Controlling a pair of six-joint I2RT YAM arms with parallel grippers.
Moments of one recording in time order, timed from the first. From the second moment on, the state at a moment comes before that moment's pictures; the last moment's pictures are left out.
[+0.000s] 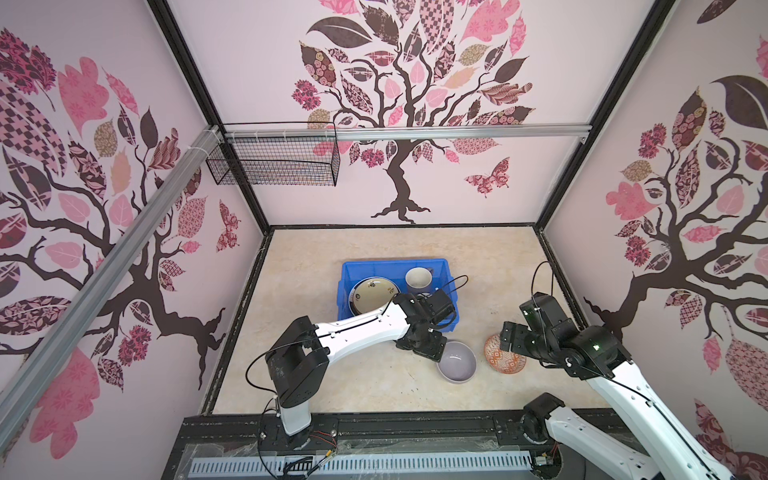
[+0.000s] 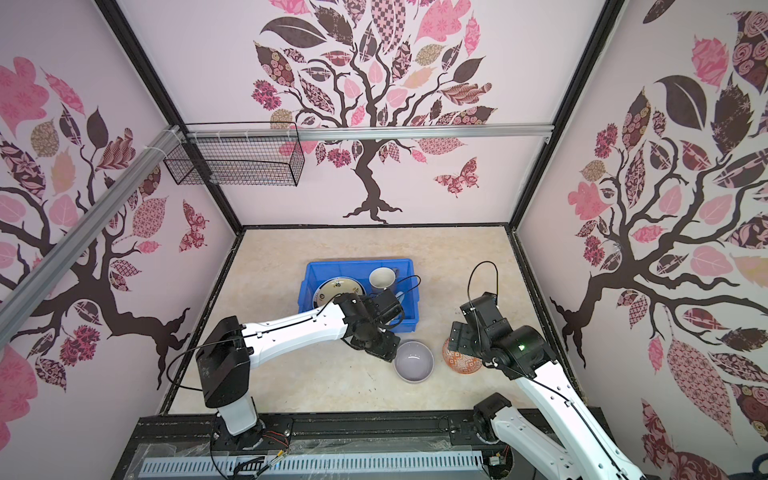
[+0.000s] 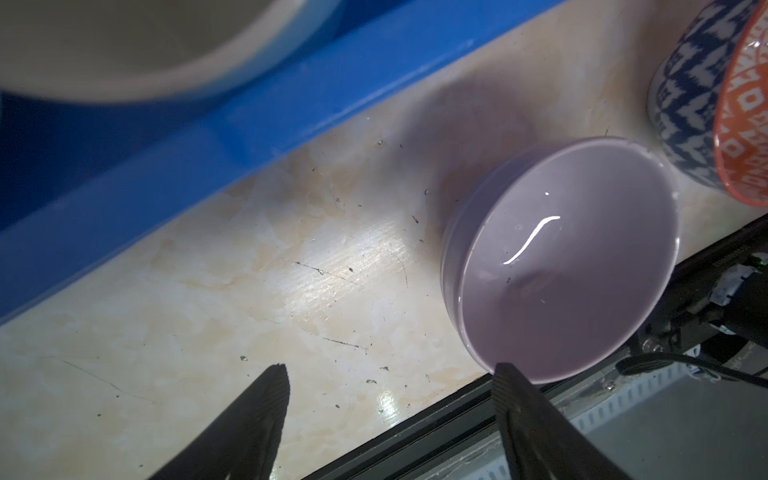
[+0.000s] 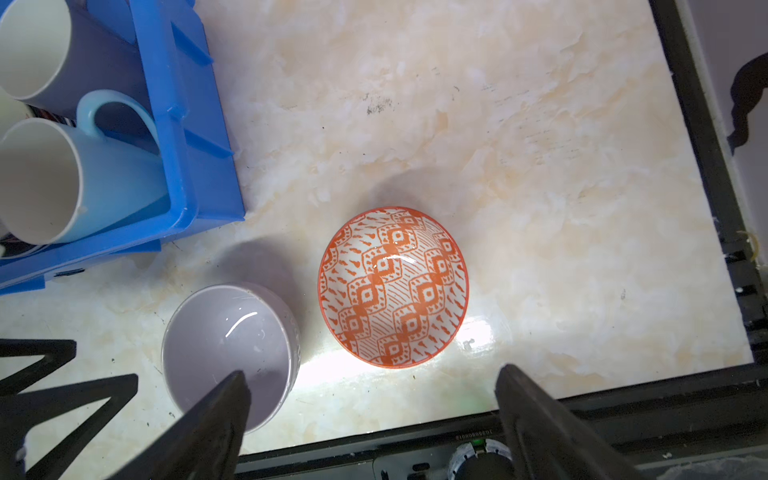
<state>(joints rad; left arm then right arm) -1.03 1.81 1.43 -0.95 0.10 -0.59 0.46 0.77 0.95 -1.27 0.22 0.68</state>
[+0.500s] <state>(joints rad) -1.07 1.91 1.46 -0.89 0.12 -0.58 0.46 0.76 0.95 -1.34 0.23 0.69</state>
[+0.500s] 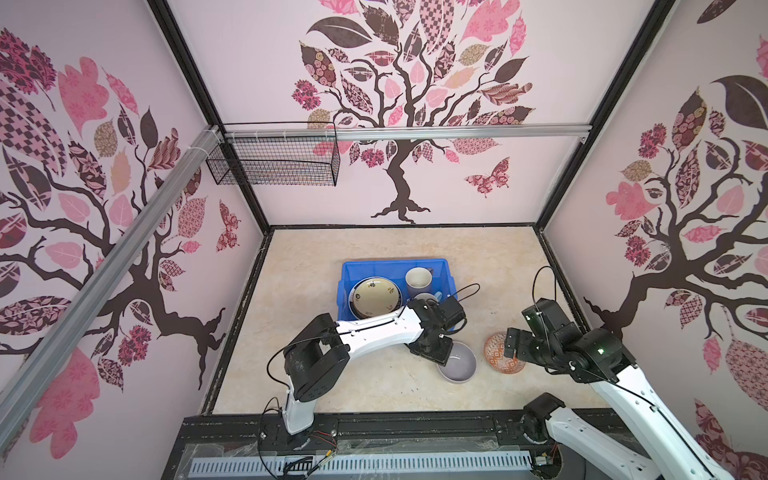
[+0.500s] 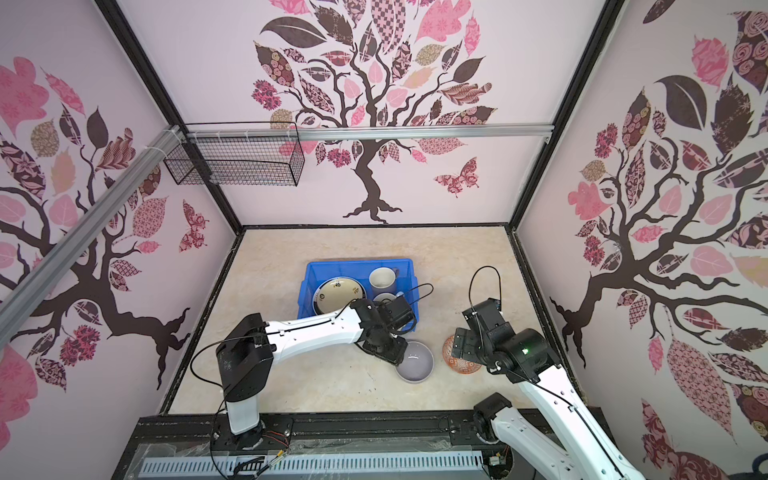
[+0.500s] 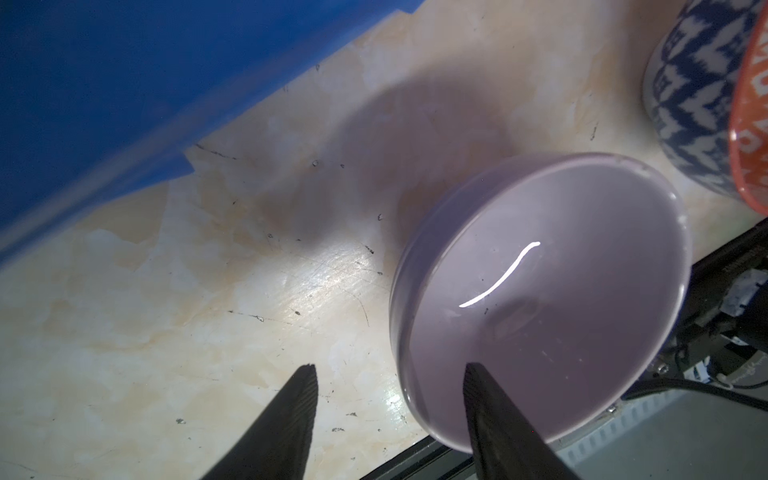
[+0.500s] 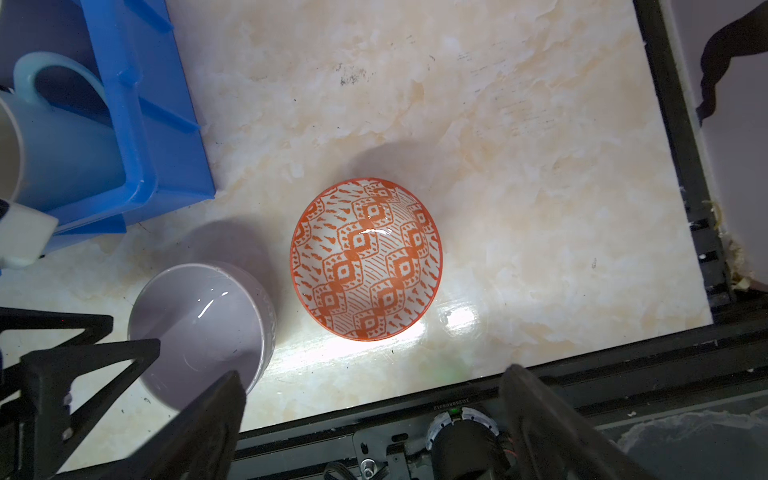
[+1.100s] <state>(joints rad) -1.07 1.96 1.46 -0.85 0.11 -0.57 0.46 0.77 1.02 -1.36 0.25 0.69</state>
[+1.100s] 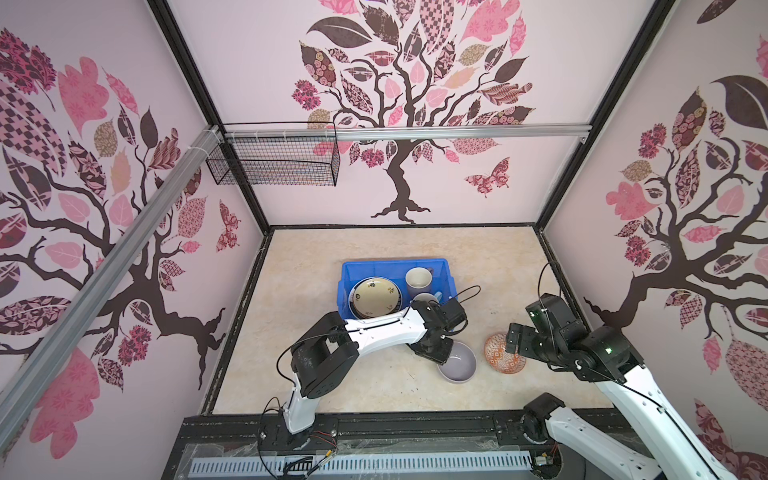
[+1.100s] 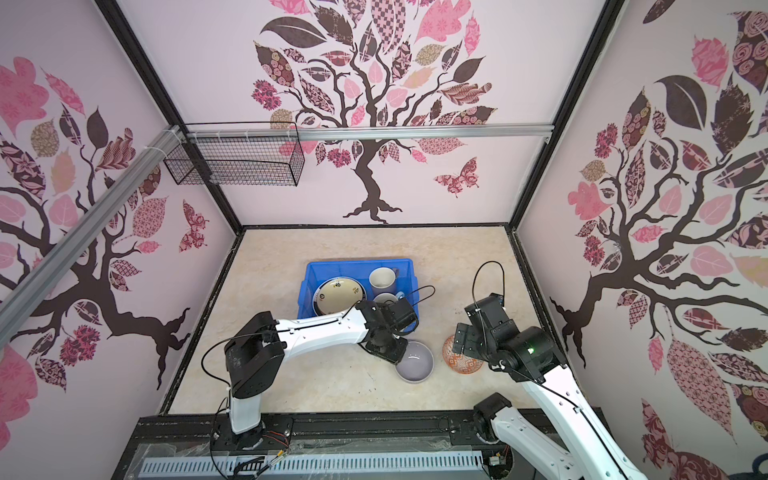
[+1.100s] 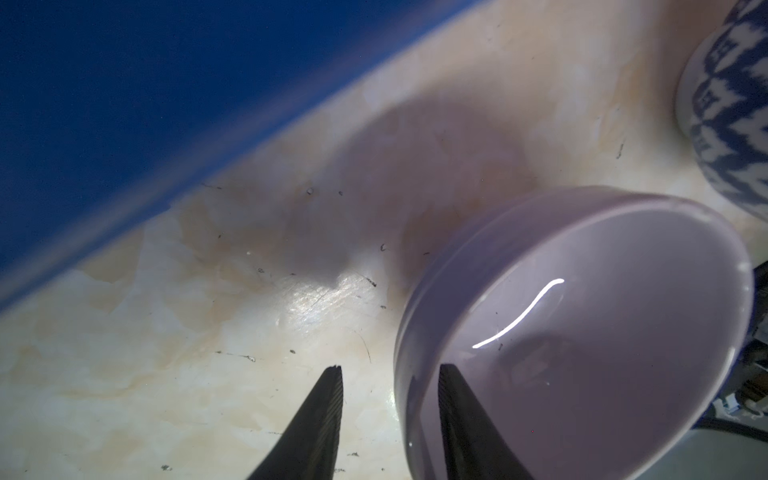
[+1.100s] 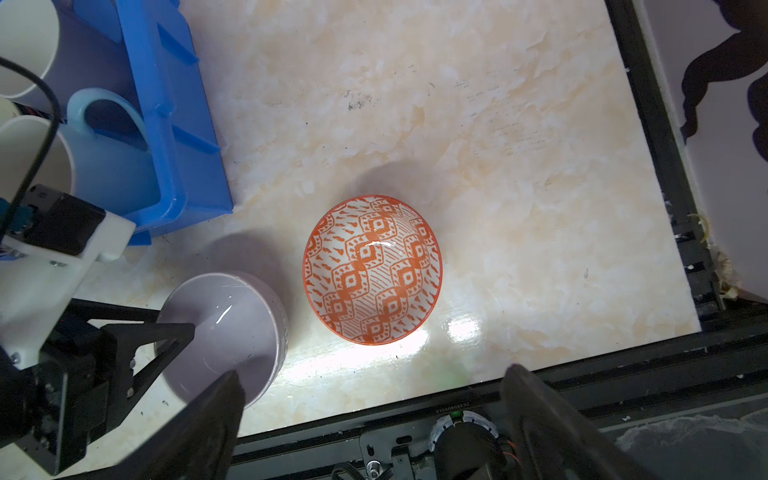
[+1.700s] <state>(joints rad) -1.06 2.01 1.52 -0.87 0.09 -0.53 0.46 0.81 1.02 -1.38 0.27 0.69</state>
